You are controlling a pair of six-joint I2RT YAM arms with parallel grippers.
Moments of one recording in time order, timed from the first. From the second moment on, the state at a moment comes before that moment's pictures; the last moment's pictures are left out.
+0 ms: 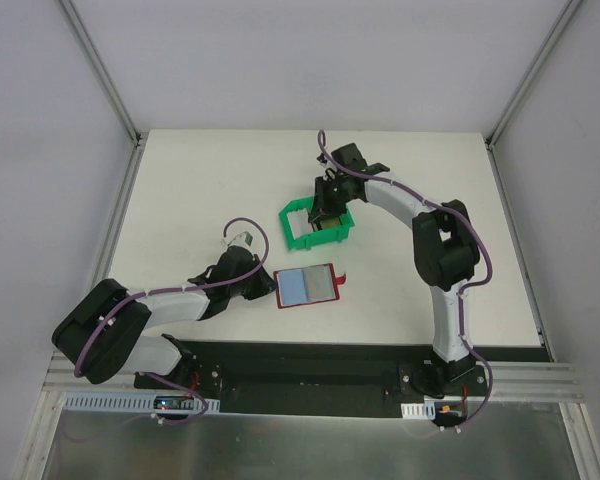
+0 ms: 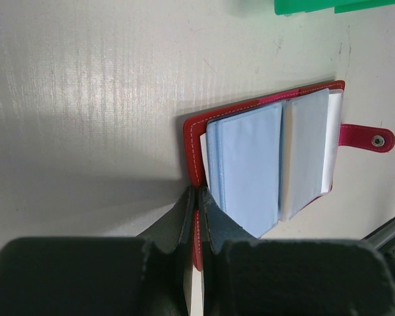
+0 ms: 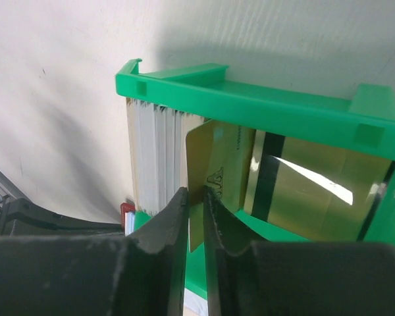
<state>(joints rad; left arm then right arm) -0.64 1.33 0.35 0.24 0.05 -0.91 0.51 2.11 1.67 -0.57 -0.43 0.38</state>
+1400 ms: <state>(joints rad) -0.63 1.31 0.32 0.28 0.14 -0.87 0.54 1.42 0.87 -0.17 -0.45 0.61</state>
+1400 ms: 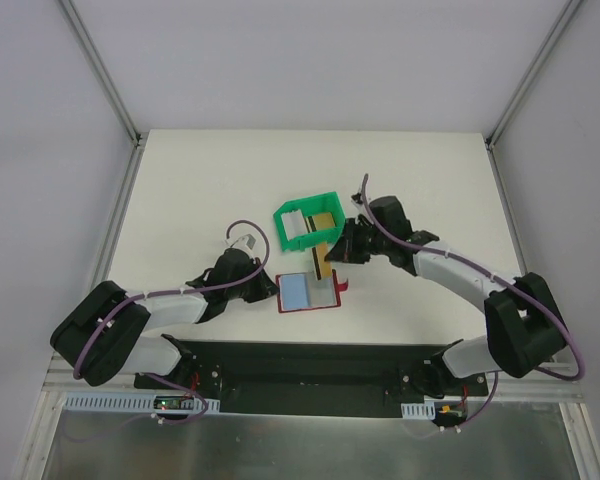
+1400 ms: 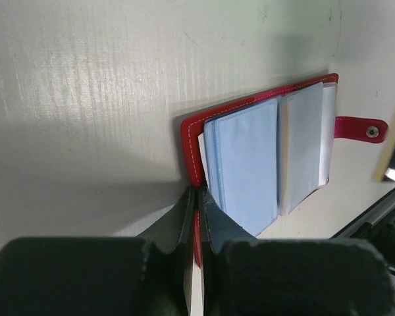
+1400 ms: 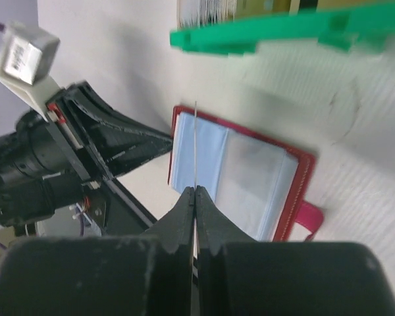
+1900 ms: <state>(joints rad) -0.63 1.32 0.31 0.30 0.16 -0.87 0.64 1.55 0.65 0.15 -0.47 0.79</state>
